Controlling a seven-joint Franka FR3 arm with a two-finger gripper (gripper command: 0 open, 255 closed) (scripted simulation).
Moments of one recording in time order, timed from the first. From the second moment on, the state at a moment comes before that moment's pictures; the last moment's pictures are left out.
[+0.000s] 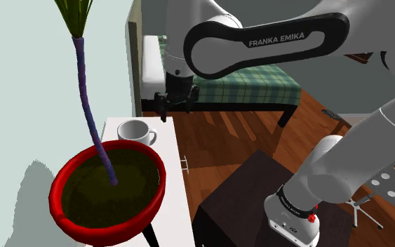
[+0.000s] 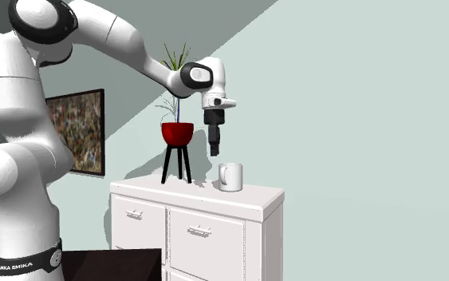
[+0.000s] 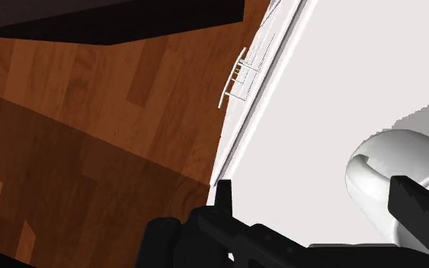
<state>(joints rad) 0.11 -0.18 0.39 -2.09 0.04 1.94 0.59</state>
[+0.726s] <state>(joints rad) 0.22 0.24 0.48 -1.71 -0.14 1.93 0.85</state>
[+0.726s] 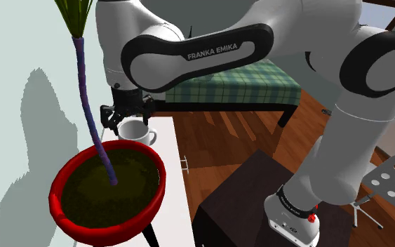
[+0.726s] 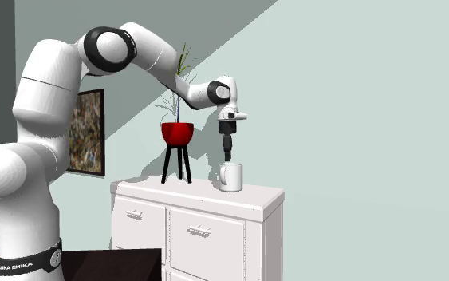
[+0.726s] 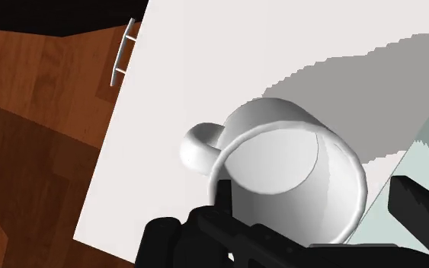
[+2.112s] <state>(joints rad) 0.28 0.38 0.48 -1.64 -0.21 1.99 0.92</state>
